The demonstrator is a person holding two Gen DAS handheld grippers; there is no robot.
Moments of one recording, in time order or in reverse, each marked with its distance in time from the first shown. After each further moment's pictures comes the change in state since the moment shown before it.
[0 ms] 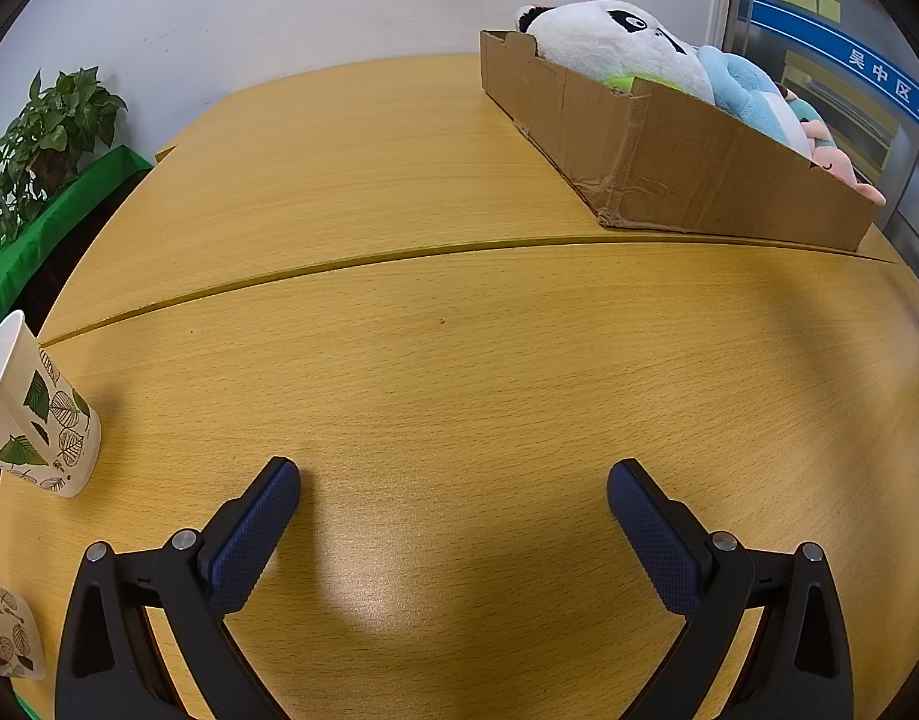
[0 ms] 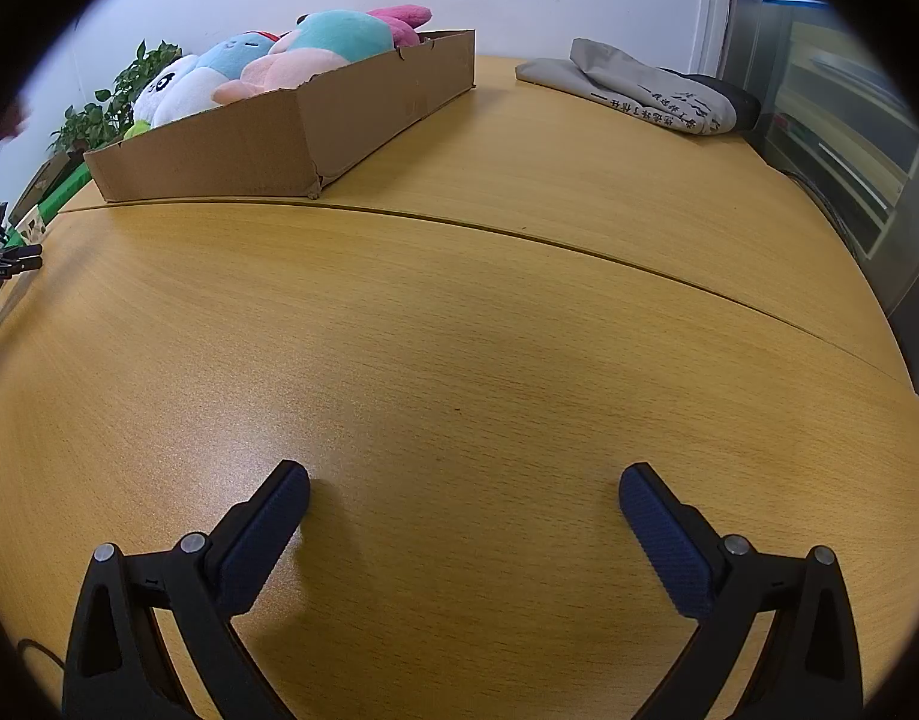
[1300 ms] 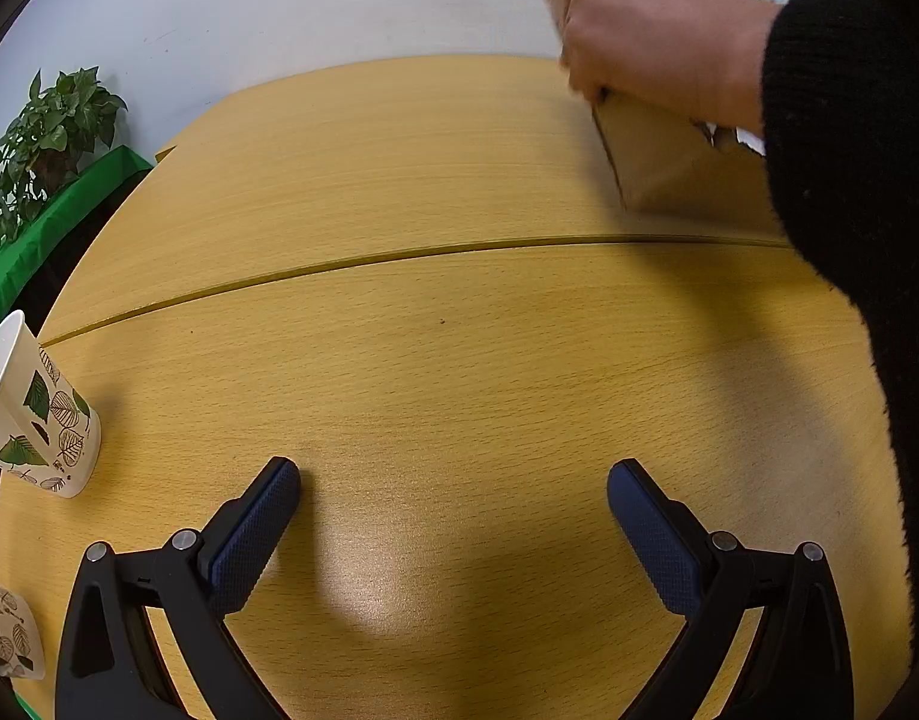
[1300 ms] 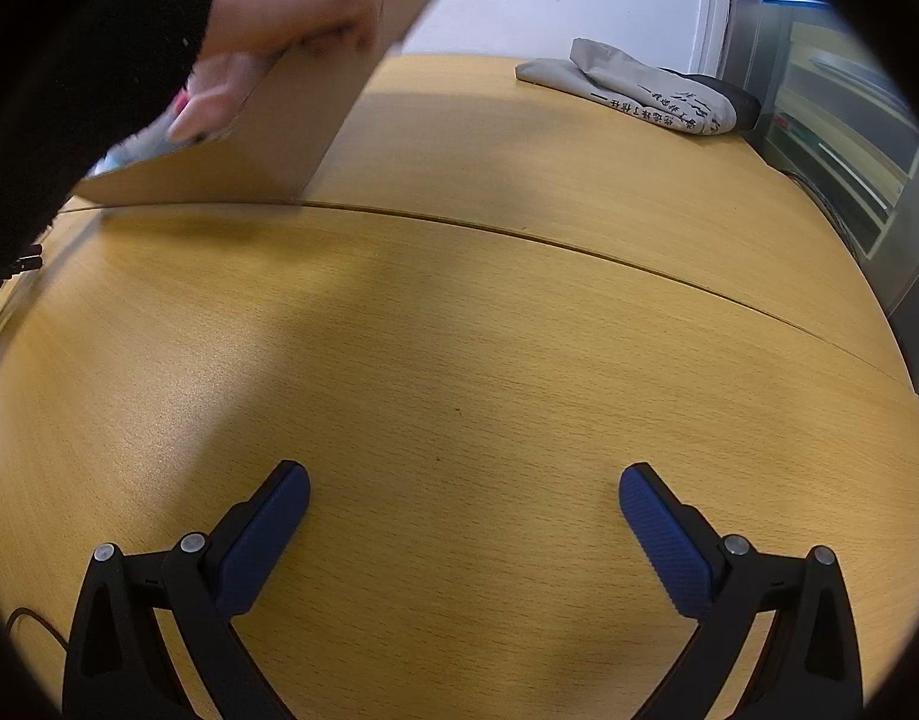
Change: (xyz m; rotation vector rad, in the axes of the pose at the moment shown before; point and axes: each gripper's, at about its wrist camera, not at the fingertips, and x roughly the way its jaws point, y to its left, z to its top) left arm -0.002 -0.003 -0.002 0.000 -0.002 0.001; right arm 0.001 -0.002 0.000 -0.002 -0.001 -0.001
